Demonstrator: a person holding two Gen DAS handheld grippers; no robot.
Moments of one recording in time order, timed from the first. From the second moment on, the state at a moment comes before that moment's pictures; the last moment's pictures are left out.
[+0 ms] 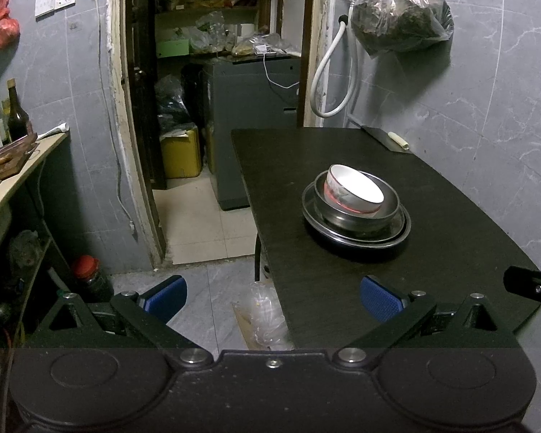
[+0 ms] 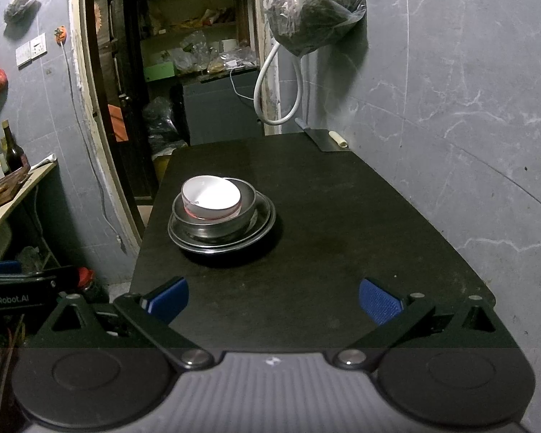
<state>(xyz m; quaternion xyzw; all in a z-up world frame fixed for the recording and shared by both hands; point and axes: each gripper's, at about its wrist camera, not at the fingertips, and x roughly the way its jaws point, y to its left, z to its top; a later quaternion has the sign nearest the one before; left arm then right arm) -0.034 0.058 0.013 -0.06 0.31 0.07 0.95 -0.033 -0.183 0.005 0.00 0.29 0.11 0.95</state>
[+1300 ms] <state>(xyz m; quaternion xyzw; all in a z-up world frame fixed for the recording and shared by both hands) -0.011 0.056 0.009 -0.06 0.31 0.04 0.95 -0.018 -0.184 0.001 0.00 0.31 0.09 0.95</state>
